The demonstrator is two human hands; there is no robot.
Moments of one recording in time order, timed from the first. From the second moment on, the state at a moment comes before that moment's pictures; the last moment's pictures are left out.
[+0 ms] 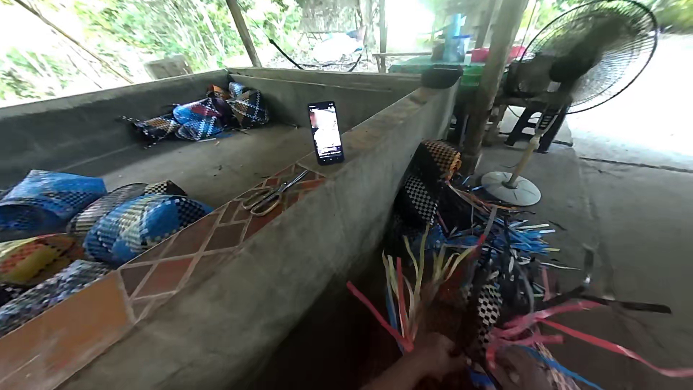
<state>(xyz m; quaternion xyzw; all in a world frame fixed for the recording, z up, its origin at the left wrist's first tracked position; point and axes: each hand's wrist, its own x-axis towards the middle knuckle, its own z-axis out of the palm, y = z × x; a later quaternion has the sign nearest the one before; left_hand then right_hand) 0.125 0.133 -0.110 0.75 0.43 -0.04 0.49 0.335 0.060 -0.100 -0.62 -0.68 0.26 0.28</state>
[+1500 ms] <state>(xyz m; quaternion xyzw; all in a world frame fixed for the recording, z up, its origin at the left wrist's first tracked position) 0.082 0.116 -0.107 0.77 0.35 0.14 0.51 0.272 0.063 -0.063 -0.58 -0.66 0.47 0.05</state>
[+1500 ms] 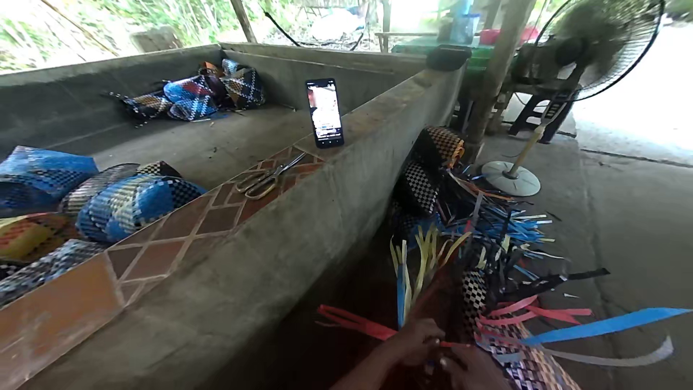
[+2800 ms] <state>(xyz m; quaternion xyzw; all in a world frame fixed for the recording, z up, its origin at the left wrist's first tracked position) 0.104 0.111 -0.111 0.76 0.42 0.11 0.47 0.314 0.044 -0.150 -0.42 -0.83 0.13 0.34</state>
